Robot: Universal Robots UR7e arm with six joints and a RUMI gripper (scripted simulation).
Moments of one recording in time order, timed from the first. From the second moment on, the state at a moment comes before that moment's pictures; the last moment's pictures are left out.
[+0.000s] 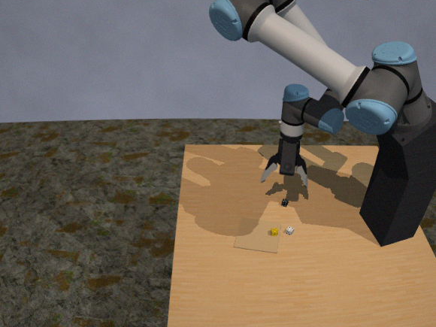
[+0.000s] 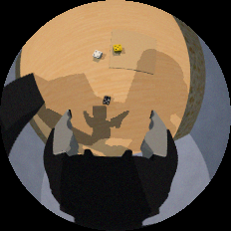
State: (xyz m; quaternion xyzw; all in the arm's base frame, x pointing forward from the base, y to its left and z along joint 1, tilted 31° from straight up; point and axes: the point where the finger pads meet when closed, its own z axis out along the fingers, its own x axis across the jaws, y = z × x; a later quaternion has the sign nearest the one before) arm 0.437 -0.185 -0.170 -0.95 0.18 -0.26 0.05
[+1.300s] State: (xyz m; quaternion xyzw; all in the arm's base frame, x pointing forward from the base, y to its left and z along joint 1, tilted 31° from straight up) arm 0.427 -0.193 -0.186 -0.91 -0.30 -0.25 -0.08
